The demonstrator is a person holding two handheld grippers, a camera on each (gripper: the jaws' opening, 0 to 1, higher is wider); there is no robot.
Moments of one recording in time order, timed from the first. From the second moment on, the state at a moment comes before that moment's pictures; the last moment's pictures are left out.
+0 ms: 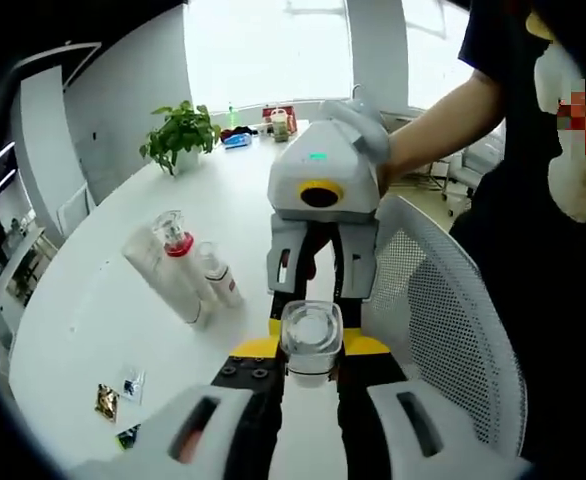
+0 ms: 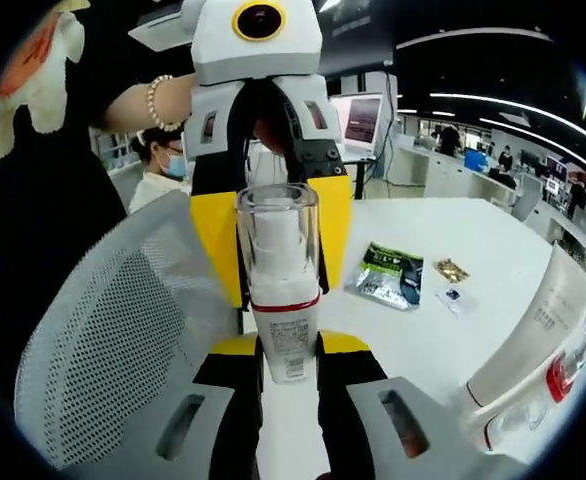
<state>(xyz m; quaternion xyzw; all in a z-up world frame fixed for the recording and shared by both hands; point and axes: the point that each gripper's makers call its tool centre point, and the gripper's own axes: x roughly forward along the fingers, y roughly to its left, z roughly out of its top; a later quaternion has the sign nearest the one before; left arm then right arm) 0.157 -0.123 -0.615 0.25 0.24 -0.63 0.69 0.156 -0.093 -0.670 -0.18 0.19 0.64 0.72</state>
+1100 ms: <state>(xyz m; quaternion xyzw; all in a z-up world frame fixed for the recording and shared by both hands) 0.168 -0.158 -0.681 0.25 0.28 -0.61 0.70 0.162 -0.133 -0.737 -0.20 0.25 0.64 0.70</state>
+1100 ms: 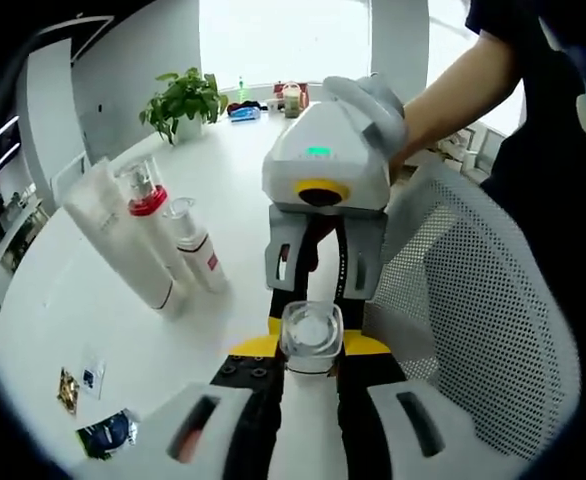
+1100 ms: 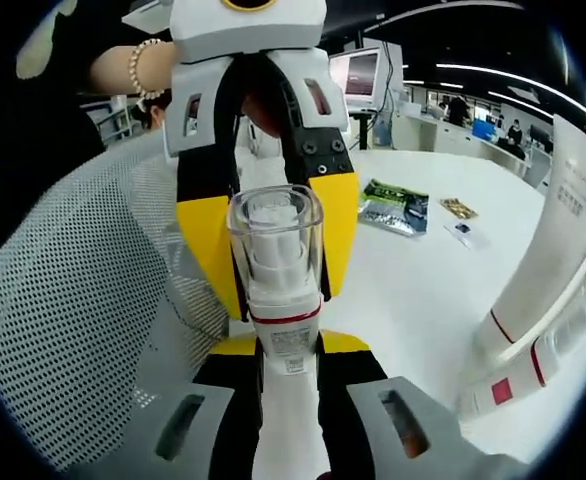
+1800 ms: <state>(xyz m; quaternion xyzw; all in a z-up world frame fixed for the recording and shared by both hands) 0.180 -0.168 -0.691 0.27 0.26 -0.60 0.71 0.177 -0.149 -0.740 -0.20 0.25 0.63 0.70</state>
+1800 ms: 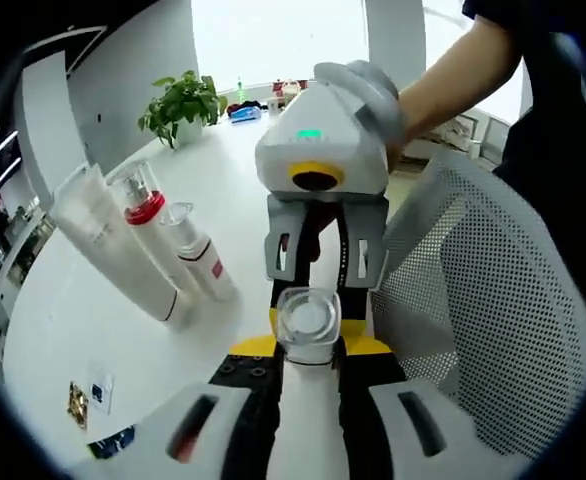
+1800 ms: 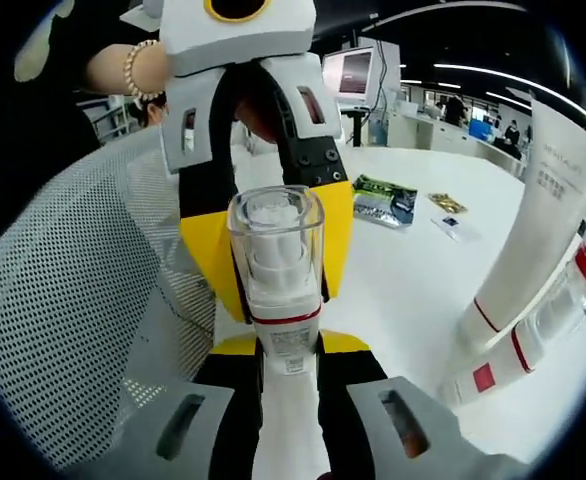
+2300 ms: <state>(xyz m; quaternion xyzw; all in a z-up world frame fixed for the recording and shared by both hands) 0.197 -0.173 -0.691 0.26 0.25 -0.59 0.72 0.195 -0.157 -0.744 -0.20 0.25 0.62 0.72</state>
